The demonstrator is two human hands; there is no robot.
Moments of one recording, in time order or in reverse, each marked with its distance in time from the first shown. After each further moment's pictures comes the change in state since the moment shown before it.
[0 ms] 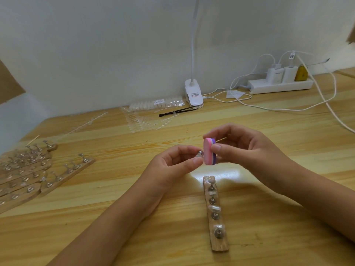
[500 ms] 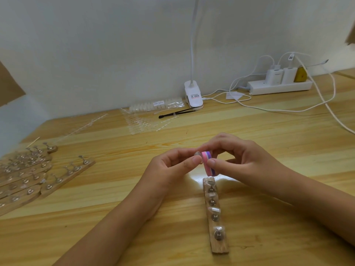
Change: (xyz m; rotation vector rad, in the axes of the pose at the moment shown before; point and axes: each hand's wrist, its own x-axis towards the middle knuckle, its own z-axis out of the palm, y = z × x) left_hand -0.002 0.002 0.004 0.005 0.062 0.003; right_hand -0.004 0.004 0.004 -0.316 -0.066 -0.042
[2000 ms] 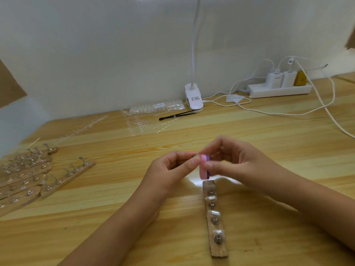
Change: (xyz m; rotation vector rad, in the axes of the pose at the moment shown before) left_hand 0.000 -0.003 0.004 0.084 0.101 -0.013; right_hand 0.005 0.003 0.001 0.098 0.002 0.066
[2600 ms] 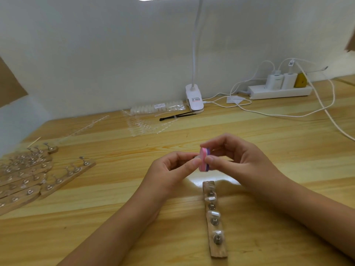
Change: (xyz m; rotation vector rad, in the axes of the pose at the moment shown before) left_hand -0.001 0.000 0.000 -0.003 -0.010 0.013; right_hand 0.001 0.004 0.007 0.046 0.148 -0.066
